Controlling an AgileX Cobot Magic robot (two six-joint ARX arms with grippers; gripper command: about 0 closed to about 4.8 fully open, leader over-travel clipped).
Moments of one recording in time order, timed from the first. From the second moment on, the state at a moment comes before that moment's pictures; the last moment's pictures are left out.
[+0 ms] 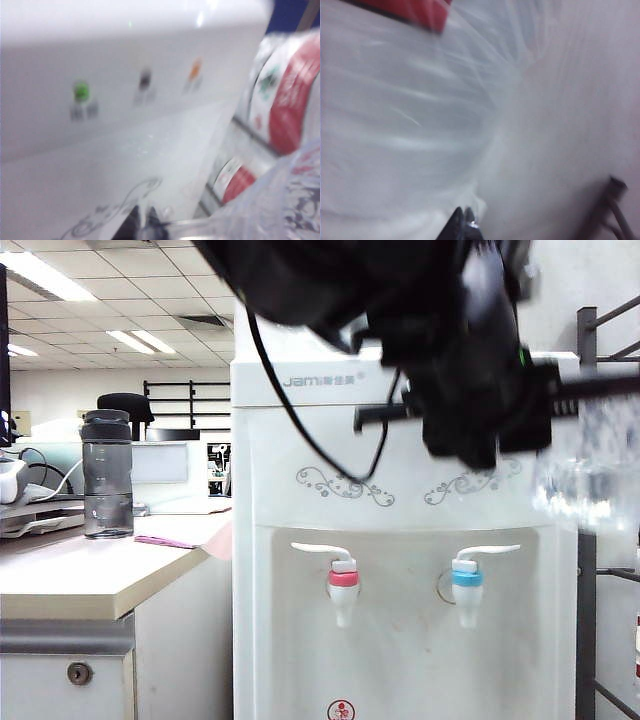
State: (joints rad) left arm -1.14 1.95 1.14 0.56 -0.61 -0.19; right arm 0.07 0.94 0.69 0.47 -0.26 -0.27
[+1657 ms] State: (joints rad) left arm -1.15 1.50 1.14 0.19 -0.87 -0.19; right arm -0.07 0.84 0.80 0.25 -0.31 -0.26
